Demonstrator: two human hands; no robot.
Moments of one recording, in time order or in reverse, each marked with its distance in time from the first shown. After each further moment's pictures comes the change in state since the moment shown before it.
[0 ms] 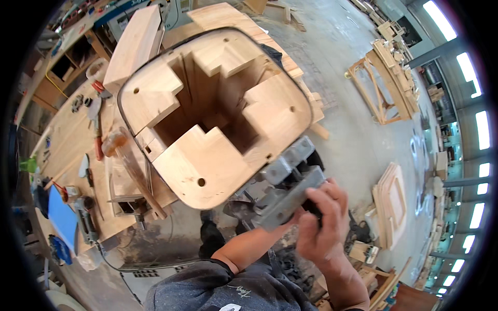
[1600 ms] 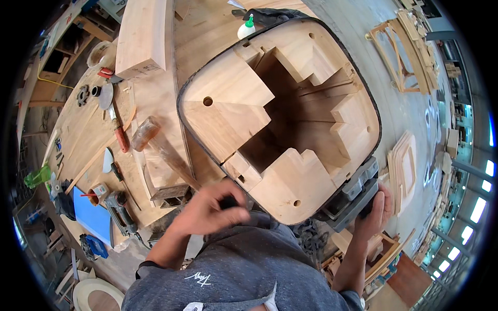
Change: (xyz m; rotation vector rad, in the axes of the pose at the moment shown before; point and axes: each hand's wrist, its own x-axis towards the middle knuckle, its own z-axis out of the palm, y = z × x) left_hand -0.192 0.271 0.283 1.649 0.573 -0.338; right_hand -0.006 0.002 0.019 0.575 0.437 0.784
